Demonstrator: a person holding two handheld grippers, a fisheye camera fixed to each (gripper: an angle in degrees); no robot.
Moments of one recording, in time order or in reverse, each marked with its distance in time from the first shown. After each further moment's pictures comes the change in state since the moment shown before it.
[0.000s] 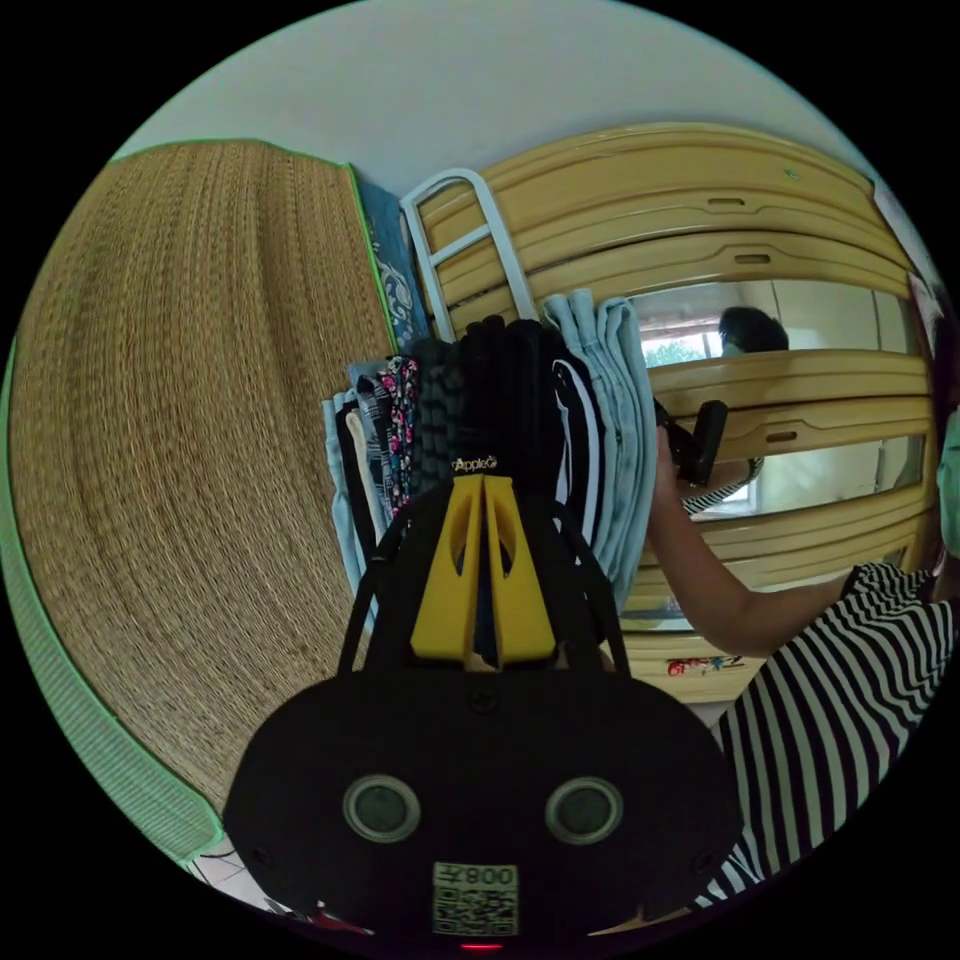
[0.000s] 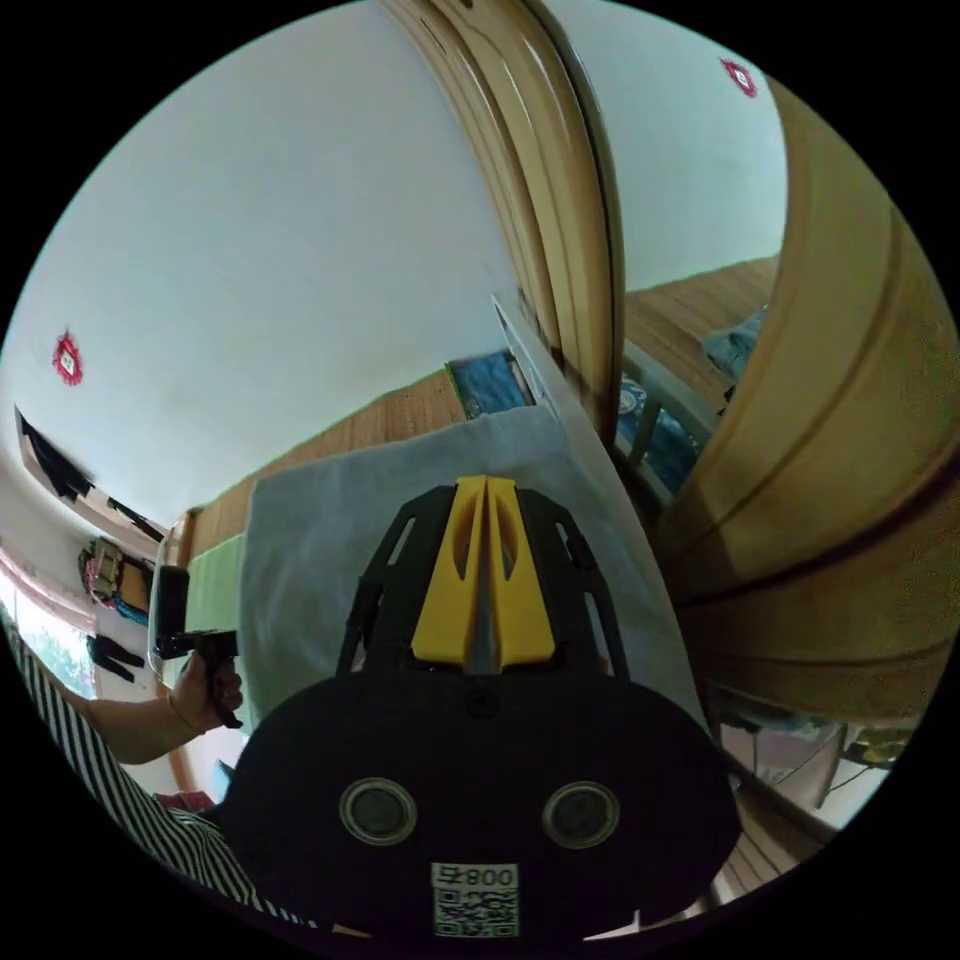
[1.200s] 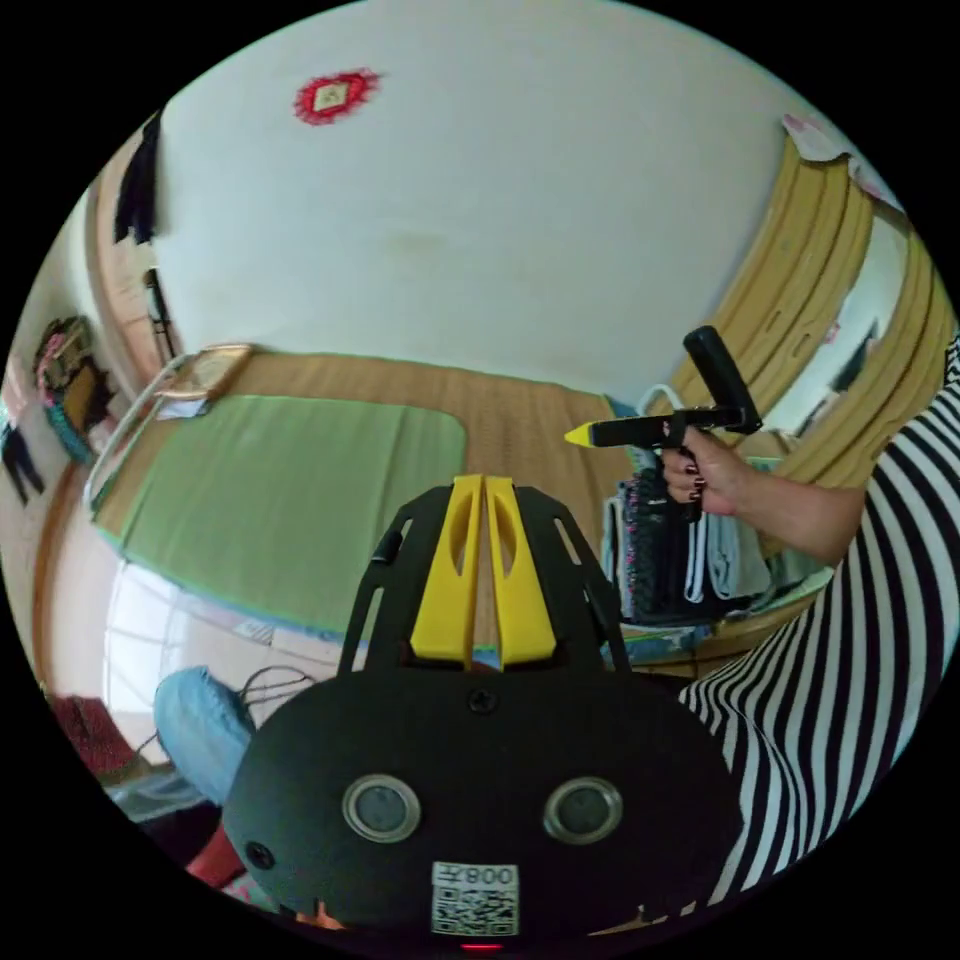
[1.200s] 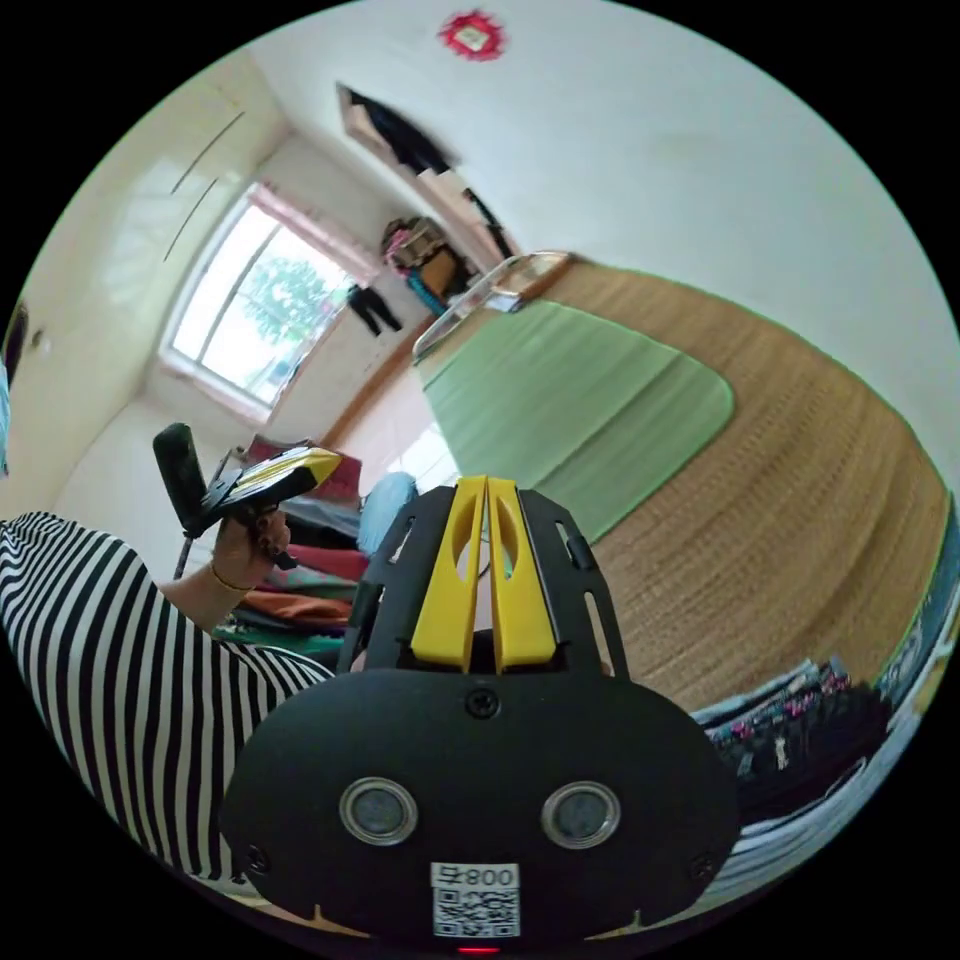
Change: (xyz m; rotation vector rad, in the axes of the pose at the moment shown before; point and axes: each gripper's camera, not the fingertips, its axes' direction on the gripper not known) left arm 0.502 0.584 -0.225 0.641 -0.963 -0.155; right arm -0.545 0.036 0.019 -0.610 -0.789 -0.896
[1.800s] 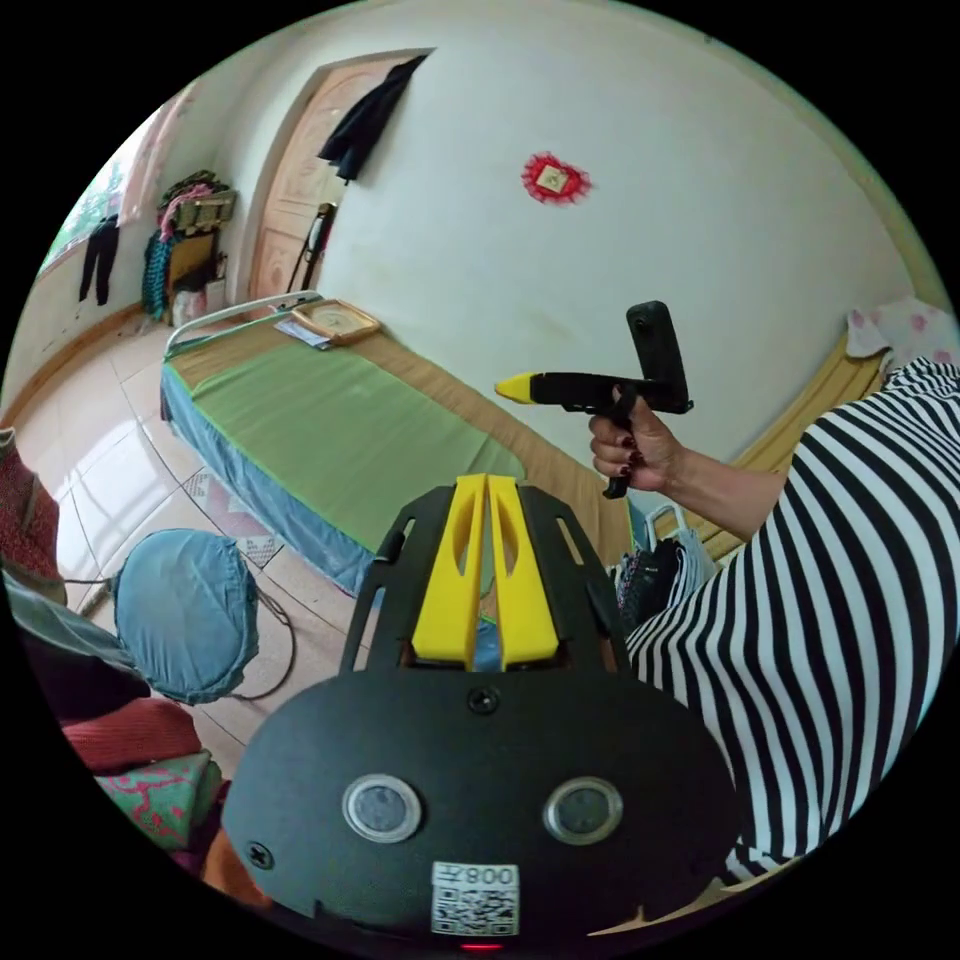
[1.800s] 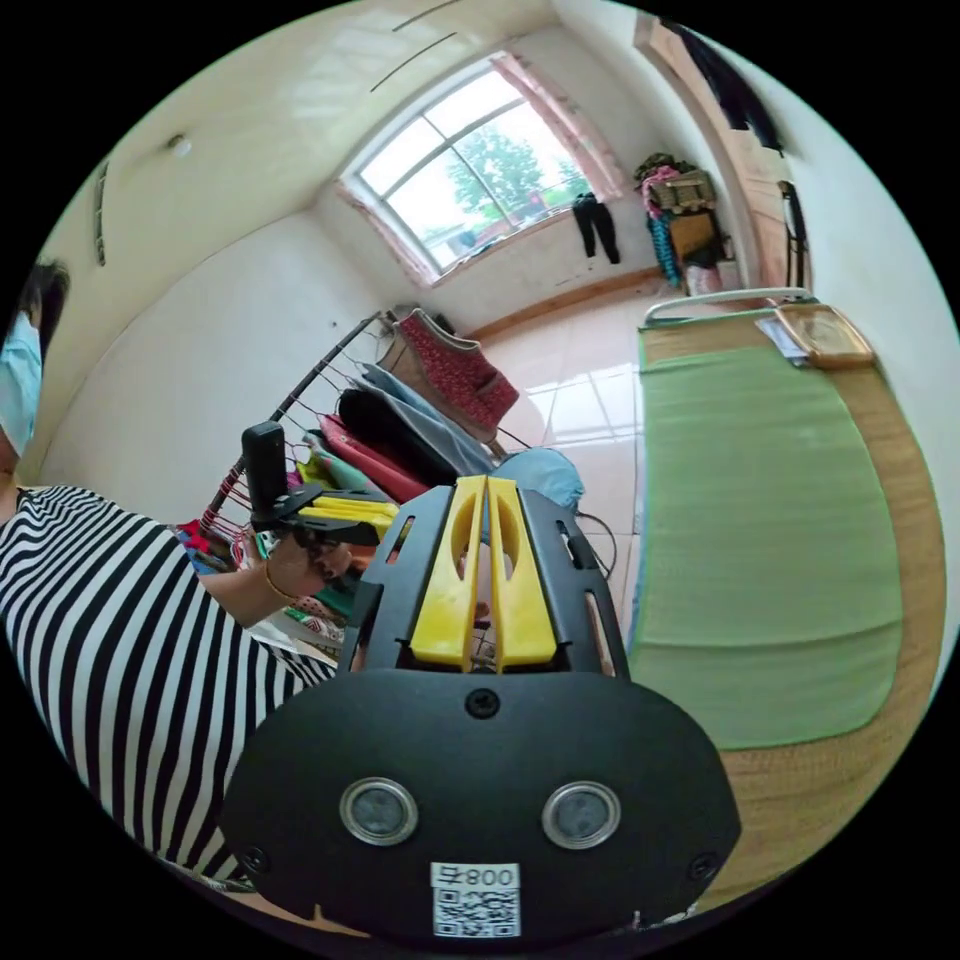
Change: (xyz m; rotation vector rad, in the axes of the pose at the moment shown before) left arm -0.134 0.234 -0.346 0.241 0.057 -0.399; right arm -0.303 -0.227 0.214 -0.257 -0.311 -0.533
